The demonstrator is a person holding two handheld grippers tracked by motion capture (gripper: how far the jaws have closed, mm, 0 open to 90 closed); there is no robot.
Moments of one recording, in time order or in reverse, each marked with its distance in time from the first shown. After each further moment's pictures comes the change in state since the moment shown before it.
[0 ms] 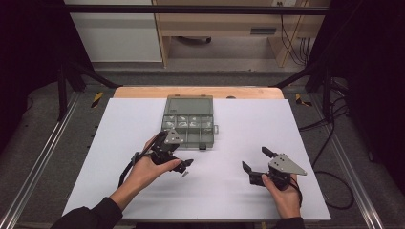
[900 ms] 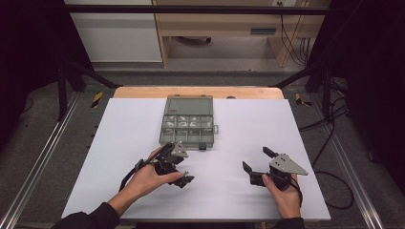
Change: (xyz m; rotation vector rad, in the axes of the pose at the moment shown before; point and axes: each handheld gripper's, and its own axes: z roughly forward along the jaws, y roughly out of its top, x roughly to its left) left arm -0.020 -0.015 0.012 0.161 -0.129 0.073; right arm -0.001 0.001 -0.001 -0.001 0.001 0.016
